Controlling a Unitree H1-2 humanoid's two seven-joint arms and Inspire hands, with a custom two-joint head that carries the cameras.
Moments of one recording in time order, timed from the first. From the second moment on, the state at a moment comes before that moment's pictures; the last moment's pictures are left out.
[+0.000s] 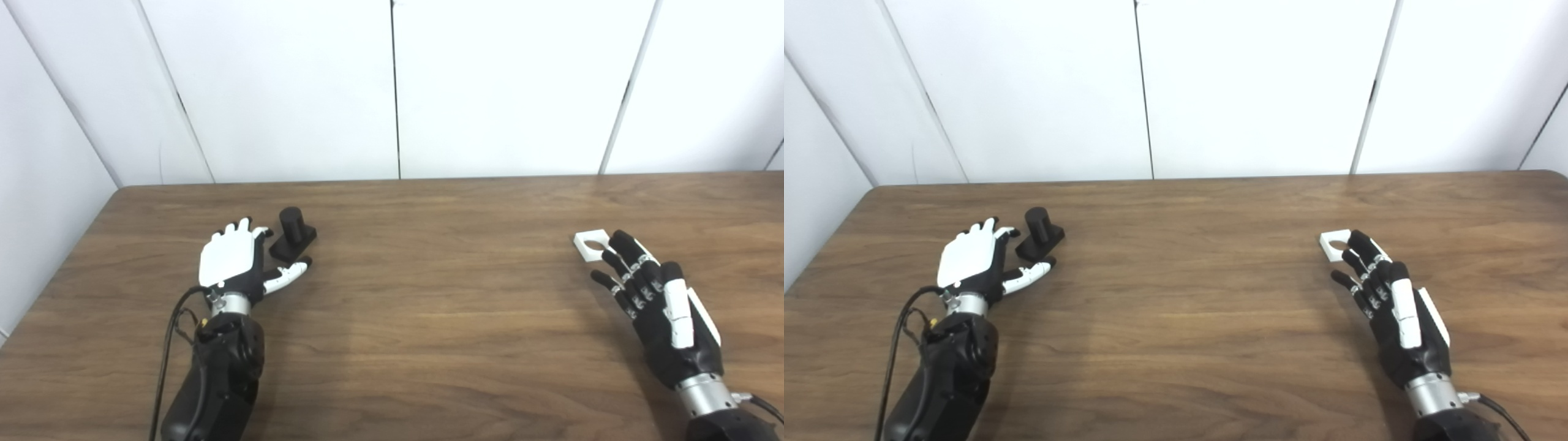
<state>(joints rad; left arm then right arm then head) -0.35 0.28 -0.19 0.18 1.00 0.46 -0.02 -0.01 -0.20 -0.17 -0.04 0.36 -0.01 0.23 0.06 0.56</state>
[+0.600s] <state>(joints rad) -0.38 0.28 -0.22 0.23 0.98 0.46 -0.01 0.01 -0.20 -0.17 -0.06 0.37 -0.01 0.23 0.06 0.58</state>
